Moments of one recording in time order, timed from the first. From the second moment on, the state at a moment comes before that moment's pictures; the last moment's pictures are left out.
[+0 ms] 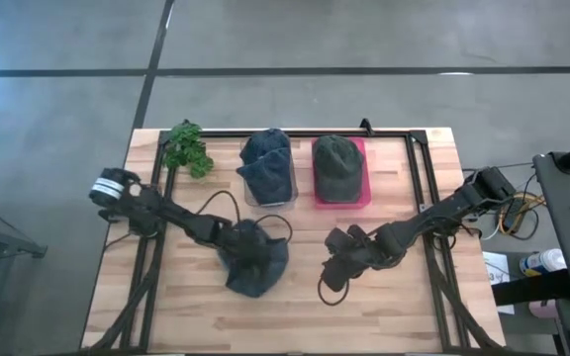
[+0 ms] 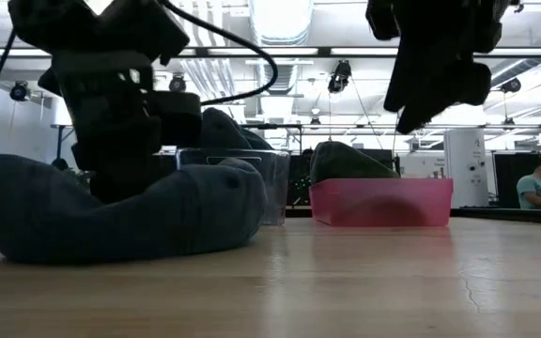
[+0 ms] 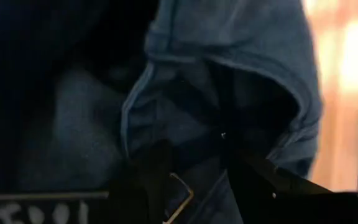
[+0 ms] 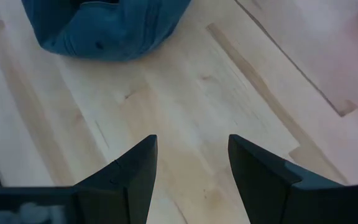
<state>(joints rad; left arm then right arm) -0.26 1.65 0.70 0.07 0.18 -0.75 0.44 1.59 1.08 -0.57 0.30 1.06</state>
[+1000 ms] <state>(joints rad) -0.25 1.96 1.23 0.16 0.09 -0.54 0.68 1.59 1.05 -0.68 0.27 1.35</state>
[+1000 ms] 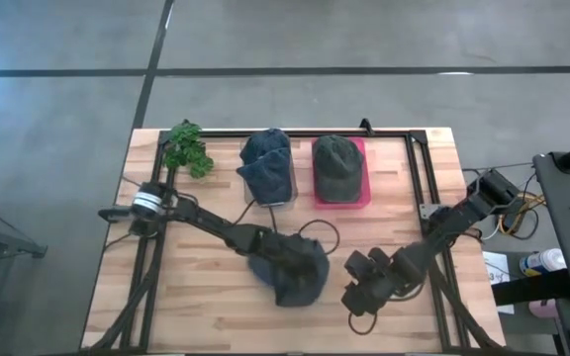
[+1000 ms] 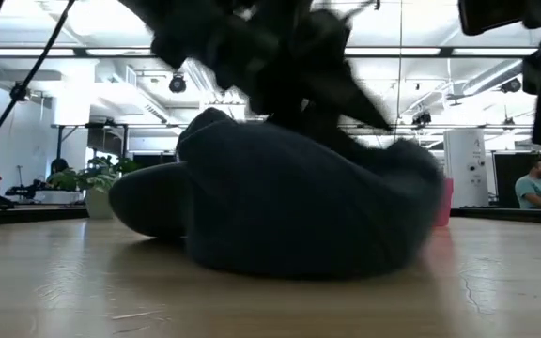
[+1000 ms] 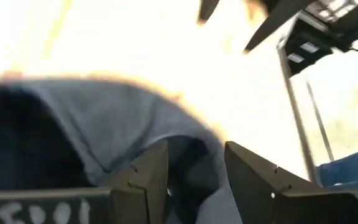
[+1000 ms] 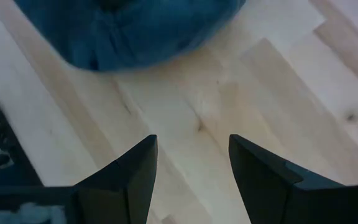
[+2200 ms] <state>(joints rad) -0.21 1.92 1.17 -0.33 0.11 -0.26 0.54 1.59 0.93 -0.51 0.28 1.14</state>
